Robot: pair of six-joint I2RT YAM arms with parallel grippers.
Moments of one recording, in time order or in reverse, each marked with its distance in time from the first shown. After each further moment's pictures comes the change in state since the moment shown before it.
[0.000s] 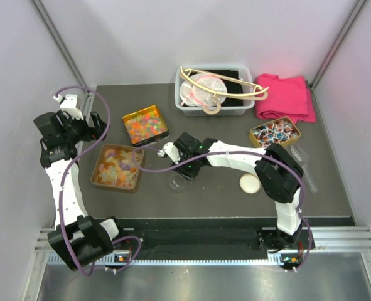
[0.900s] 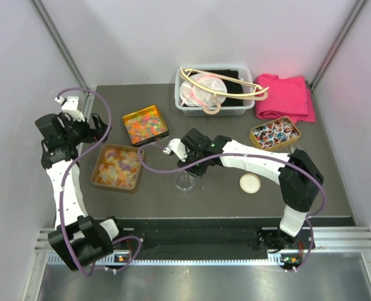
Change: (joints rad) left arm 0.001 -0.004 -0.023 0.003 0.027 -0.001; right arm 0.000 -0.194 -0.069 -0.090 0.044 -0.025
